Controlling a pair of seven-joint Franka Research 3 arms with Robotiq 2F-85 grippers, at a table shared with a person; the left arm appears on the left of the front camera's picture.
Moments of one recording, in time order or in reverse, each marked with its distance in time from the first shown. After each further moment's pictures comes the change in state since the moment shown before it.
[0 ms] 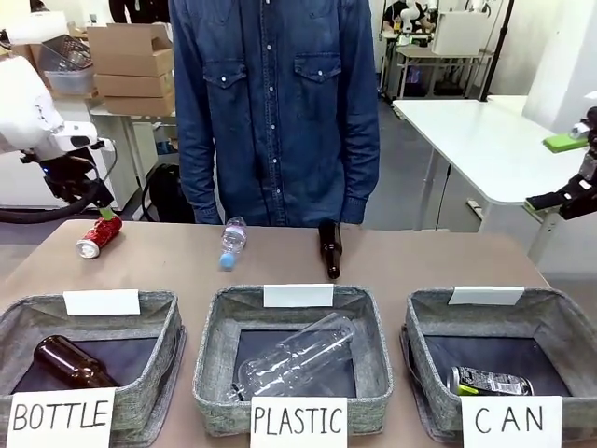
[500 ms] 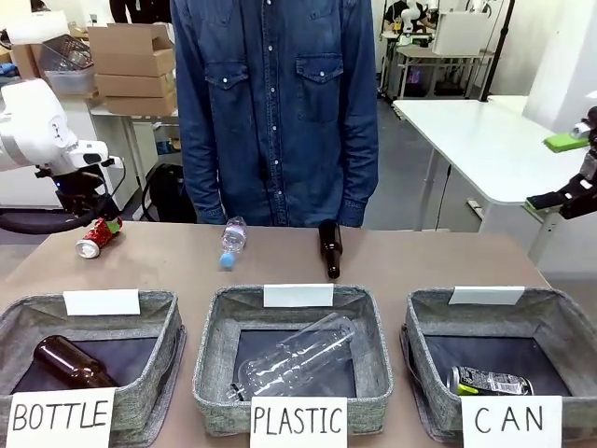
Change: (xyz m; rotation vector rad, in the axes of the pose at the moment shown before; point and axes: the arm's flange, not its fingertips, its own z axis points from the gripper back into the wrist) left arm 0.013 0.022 -0.052 -0.017 0.057 -0.005; right arm 0.000 0.000 0.000 0.000 0.000 0.001
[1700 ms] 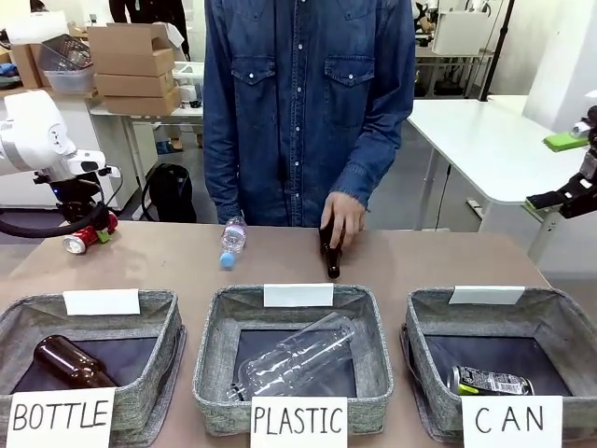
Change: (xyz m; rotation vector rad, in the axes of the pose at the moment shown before) left arm 0.003 0.024 -0.020 -0.016 0.054 -0.001; right arm 0.000 0.000 0.000 0.000 0.000 0.000
